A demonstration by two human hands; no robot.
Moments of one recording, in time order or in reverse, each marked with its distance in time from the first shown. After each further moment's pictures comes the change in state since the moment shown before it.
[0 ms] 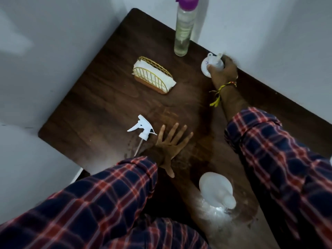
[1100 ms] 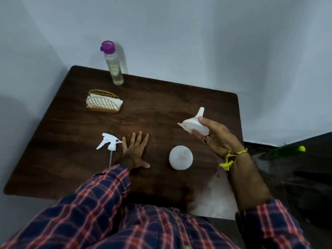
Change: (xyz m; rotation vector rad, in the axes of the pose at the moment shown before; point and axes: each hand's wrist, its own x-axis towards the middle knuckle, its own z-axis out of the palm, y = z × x) left_hand -0.035 0.022 0.010 0.044 0.133 -0.122; right_hand -0.337 0.030 -0.212 1.102 -0.099 0.472
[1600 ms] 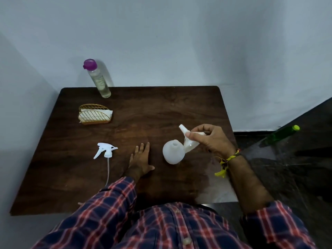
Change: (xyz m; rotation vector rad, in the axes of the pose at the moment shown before) left_hand -0.024 0.050 0.015 -0.146 0.006 -0.018; right_hand -0.060 0.034 -0.037 -0.639 0.178 -0.271
